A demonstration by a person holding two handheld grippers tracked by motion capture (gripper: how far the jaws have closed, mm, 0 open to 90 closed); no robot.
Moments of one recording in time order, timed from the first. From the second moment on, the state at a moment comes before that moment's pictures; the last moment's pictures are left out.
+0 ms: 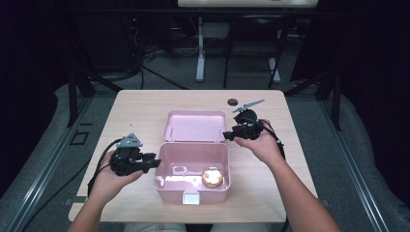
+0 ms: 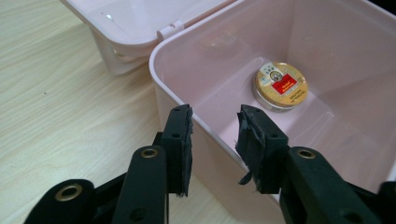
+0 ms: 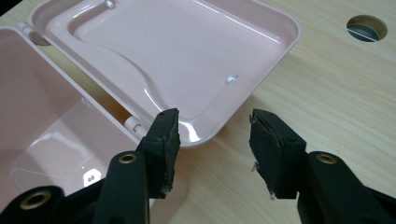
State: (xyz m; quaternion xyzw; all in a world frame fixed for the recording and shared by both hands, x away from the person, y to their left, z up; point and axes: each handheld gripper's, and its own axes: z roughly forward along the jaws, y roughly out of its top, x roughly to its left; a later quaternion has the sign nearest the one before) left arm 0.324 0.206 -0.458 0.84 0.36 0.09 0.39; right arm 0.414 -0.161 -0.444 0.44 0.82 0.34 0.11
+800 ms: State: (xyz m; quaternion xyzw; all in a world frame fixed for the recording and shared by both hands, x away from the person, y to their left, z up) left arm 0.323 0.203 -0.459 0.85 0.35 0.08 0.38; right arm 0.432 -0.152 -0.448 0.46 0.82 0.33 0.12
